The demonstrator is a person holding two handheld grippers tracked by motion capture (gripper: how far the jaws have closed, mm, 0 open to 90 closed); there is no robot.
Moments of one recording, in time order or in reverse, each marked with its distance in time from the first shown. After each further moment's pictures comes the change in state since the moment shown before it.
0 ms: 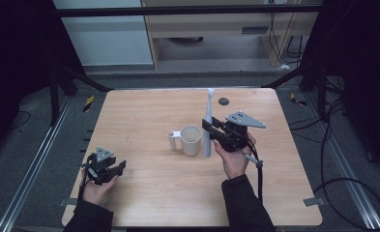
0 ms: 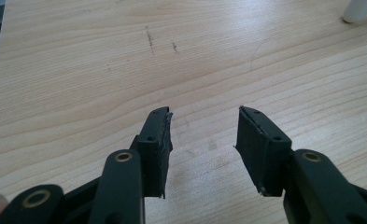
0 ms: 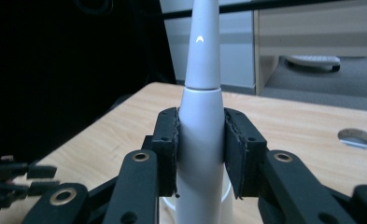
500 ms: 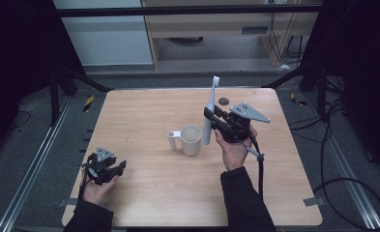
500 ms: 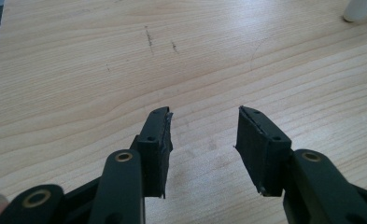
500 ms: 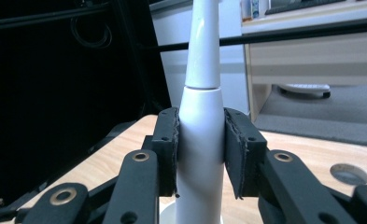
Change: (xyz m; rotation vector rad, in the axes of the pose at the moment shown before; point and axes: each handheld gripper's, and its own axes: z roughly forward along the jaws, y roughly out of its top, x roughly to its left) left arm 0.000 0.000 0.001 0.002 0.000 0.002; right arm -0.005 0.020 0.004 -0.120 -0.019 0.009
